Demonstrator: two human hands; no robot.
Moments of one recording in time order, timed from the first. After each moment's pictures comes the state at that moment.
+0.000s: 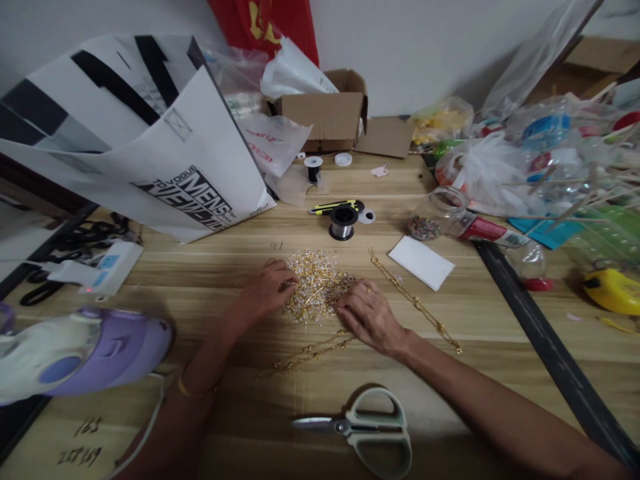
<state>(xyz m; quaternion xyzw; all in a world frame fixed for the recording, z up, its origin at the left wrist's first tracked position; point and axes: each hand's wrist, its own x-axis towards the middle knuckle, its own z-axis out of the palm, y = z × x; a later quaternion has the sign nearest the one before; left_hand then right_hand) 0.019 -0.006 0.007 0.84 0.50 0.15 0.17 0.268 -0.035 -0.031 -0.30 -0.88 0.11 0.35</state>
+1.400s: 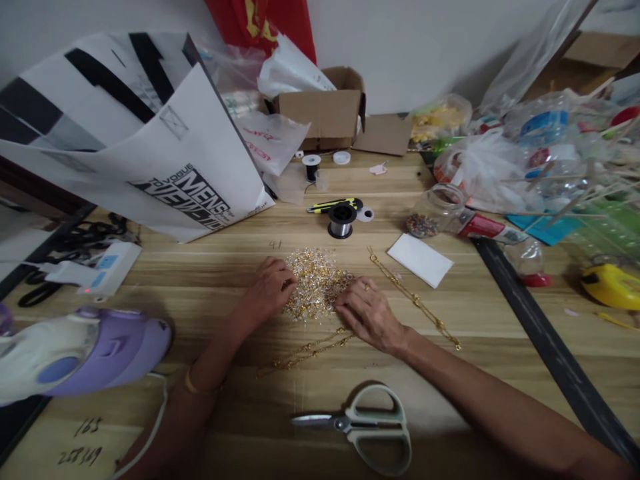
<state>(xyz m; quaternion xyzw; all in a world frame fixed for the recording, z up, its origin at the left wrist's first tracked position) 0.021 -0.006 -0.011 0.85 0.49 0.17 0.10 0.268 -0.034 -0.031 -0.29 -0.88 0.11 0.35</state>
